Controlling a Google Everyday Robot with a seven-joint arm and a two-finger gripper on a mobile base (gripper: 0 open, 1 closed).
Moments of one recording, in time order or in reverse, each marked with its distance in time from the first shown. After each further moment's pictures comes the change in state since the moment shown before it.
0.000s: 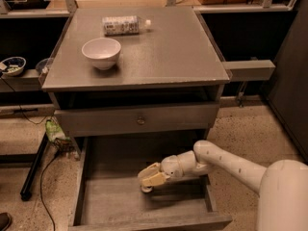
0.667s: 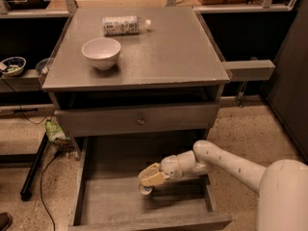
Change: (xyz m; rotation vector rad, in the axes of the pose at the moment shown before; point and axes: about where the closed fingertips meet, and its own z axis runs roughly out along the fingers) arm 0.000 0.000 0.001 -0.002 0.001 0.002
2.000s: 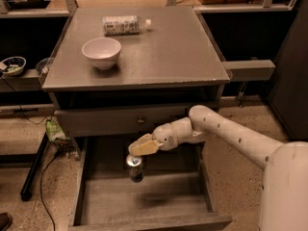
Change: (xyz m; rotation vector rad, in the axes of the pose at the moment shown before) arm -0.148 0.039 -0.005 -0.052 0.027 0.034
